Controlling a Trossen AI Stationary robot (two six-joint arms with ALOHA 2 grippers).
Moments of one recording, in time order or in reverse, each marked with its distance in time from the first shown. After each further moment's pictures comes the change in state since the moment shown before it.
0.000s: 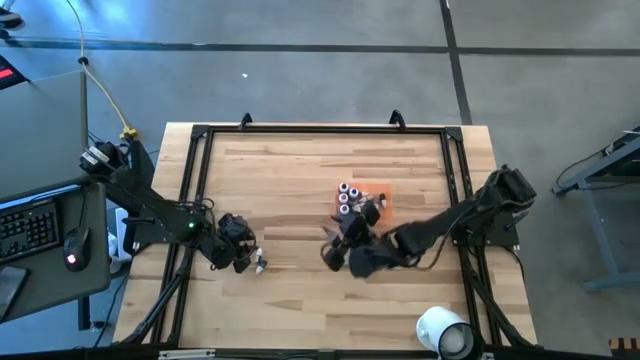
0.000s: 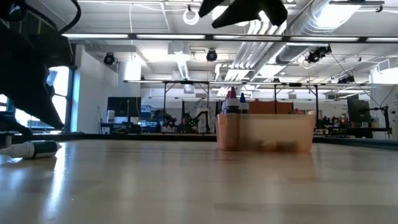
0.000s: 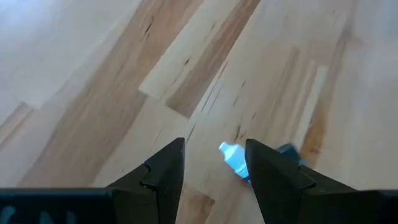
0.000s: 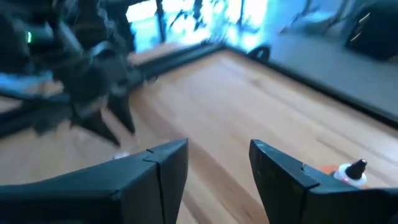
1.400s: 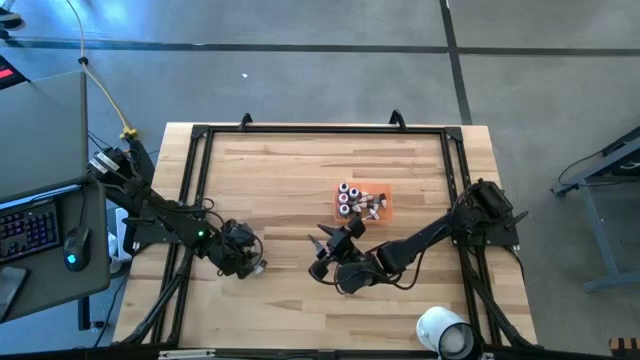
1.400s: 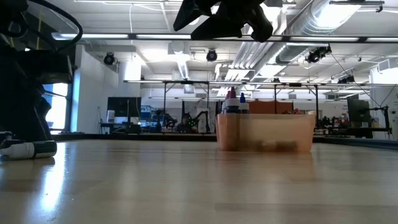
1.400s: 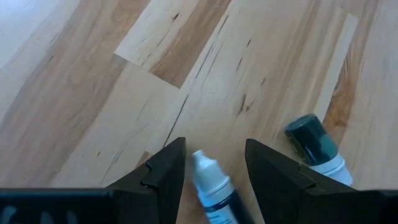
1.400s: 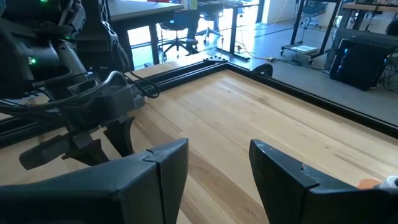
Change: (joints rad) left arm -0.006 0.178 0.003 0.082 0.069 0.003; right arm 0.026 0.207 0.000 0.377 0.149 -0.158
